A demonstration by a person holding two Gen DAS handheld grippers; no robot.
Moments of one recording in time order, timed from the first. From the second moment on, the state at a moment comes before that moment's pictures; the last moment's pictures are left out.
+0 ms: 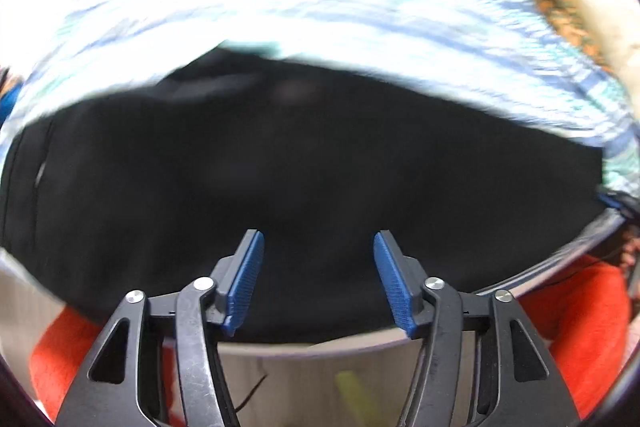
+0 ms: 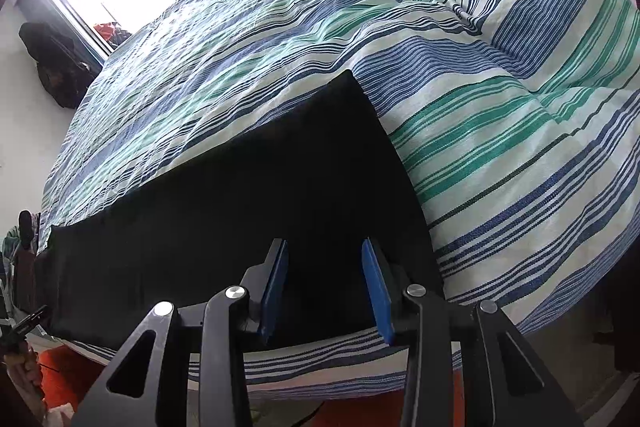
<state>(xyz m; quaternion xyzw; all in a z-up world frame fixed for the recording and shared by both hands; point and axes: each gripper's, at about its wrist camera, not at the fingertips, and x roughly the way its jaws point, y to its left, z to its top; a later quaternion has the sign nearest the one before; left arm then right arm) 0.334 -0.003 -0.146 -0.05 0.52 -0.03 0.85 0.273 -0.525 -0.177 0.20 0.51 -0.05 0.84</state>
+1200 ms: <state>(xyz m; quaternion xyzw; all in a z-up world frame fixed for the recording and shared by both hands) 0.362 -0.221 -0.208 0.09 0.54 -0.15 0.83 0.182 -0.613 -0.160 0.45 0.27 -0.10 0.84</state>
